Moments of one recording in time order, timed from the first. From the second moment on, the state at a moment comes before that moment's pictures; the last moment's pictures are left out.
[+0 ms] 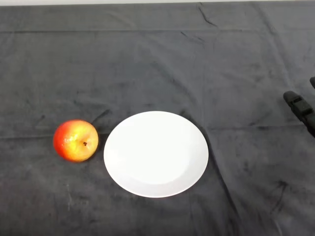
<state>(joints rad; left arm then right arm) -0.45 0.73 0.58 1.15 -0.33 -0.41 0.35 -0.80 -0.38 -0.71 1.22 0.73 0.48 0.50</state>
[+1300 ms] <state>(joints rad) -0.50 0.67 0.38 1.15 -0.12 -0.41 0.30 -0.80 -0.38 -0.71 1.22 0.73 0.48 0.50</state>
